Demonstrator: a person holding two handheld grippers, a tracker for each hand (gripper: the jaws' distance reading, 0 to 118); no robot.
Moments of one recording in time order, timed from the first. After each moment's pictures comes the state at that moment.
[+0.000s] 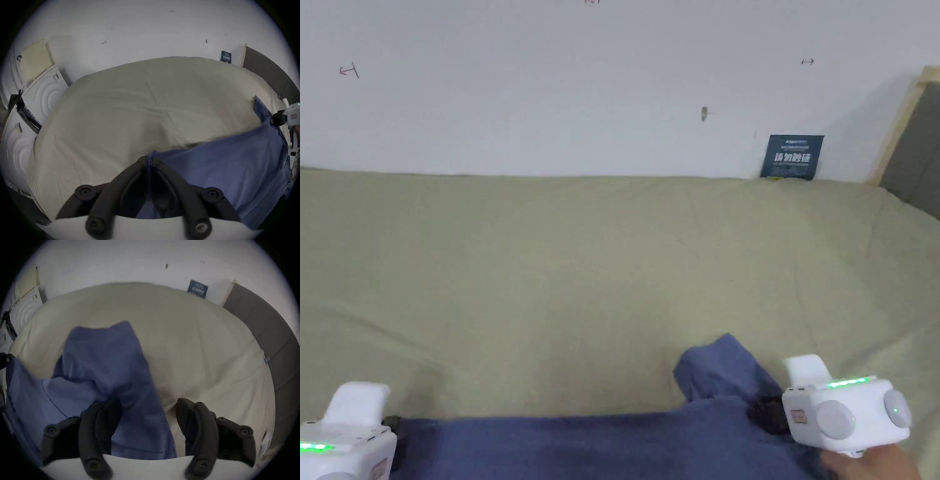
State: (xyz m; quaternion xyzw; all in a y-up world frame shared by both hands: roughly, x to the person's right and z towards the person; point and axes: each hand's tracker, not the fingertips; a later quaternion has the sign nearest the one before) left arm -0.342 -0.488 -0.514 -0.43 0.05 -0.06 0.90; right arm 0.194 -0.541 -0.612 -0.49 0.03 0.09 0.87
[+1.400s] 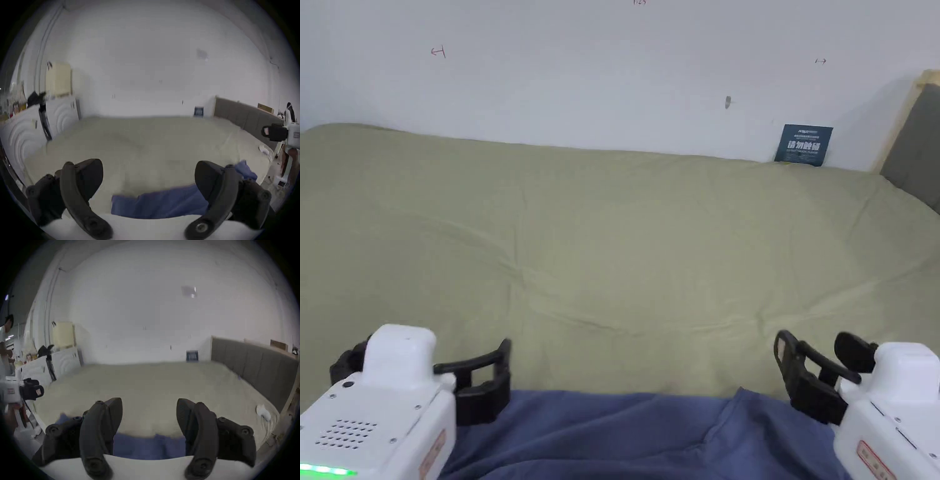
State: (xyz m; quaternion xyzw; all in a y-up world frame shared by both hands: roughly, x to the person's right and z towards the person) left arm -0.284 -0.373 -0.224 -0.13 0.01 -0.01 0.99; right arm 0.129 -0.363 -0.244 -0.09 0.08 -0.03 0.99
